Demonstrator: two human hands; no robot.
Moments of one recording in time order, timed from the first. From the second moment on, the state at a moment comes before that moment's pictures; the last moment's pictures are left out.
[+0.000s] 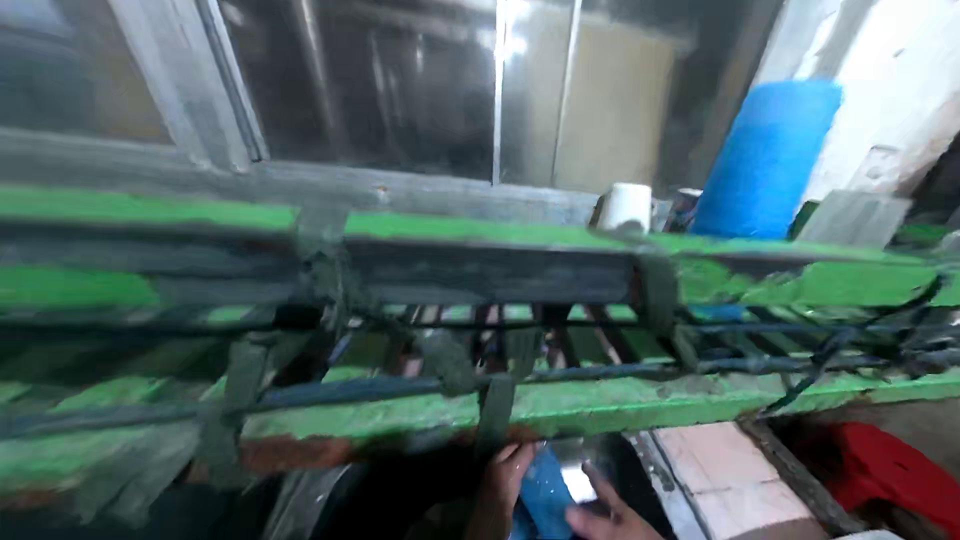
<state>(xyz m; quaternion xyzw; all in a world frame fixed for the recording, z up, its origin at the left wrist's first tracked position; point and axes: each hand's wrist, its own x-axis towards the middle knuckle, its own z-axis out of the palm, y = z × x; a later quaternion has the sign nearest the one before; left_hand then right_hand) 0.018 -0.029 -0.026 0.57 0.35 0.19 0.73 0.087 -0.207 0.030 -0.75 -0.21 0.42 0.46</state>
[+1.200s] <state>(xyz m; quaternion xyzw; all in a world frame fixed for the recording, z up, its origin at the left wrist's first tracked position) 0.028 -0.020 0.015 0.74 0.36 0.15 0.55 0.090 -0.122 -0.012 -0.75 -0.27 0.34 0.50</state>
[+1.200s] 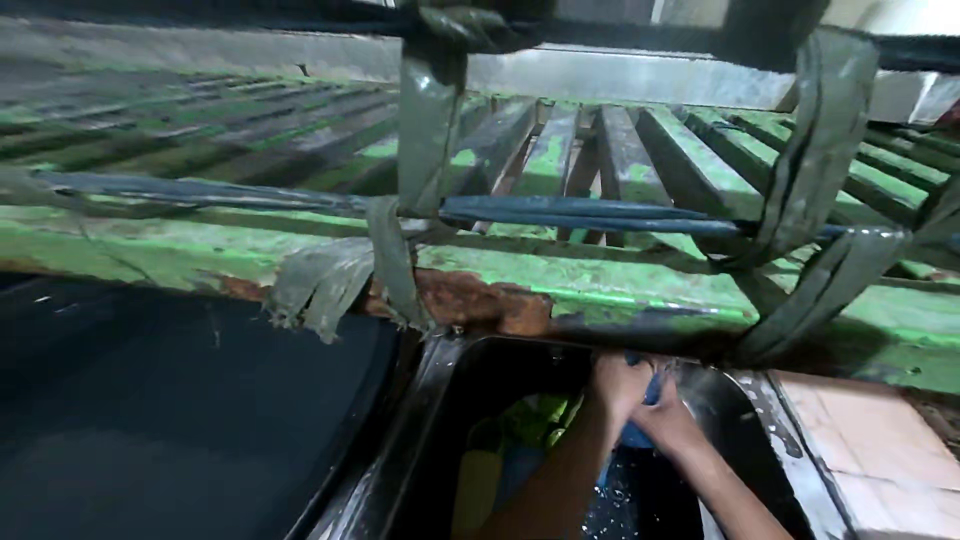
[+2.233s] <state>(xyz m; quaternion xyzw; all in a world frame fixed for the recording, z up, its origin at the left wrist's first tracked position) -0.120 -0.078 -0.110 0.90 0.26 -0.17 0.30 0.079 -0.114 -0.027 -0.72 -0.20 0.28 0.60</state>
